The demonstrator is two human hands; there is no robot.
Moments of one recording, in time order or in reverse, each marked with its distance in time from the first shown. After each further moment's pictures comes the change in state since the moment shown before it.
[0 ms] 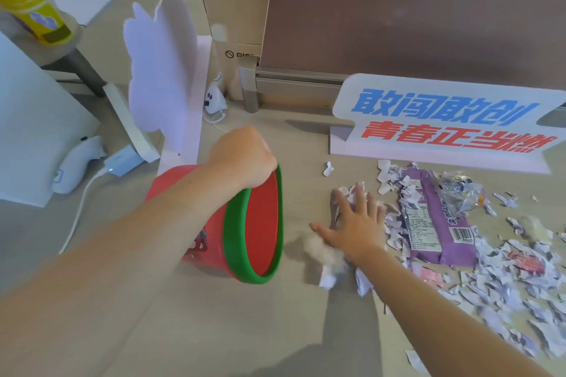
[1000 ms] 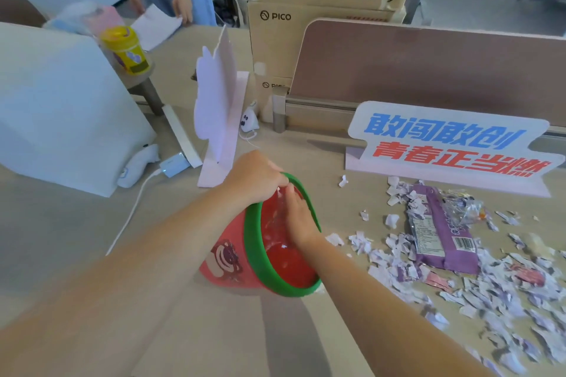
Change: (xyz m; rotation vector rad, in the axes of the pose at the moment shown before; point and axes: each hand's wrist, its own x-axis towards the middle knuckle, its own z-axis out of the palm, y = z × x) left_hand -0.090 -0.003 -0.033 -0.349 0.006 -0.002; right_hand -0.085 -0.145 -0.088 1.021 -0.187 -0.173
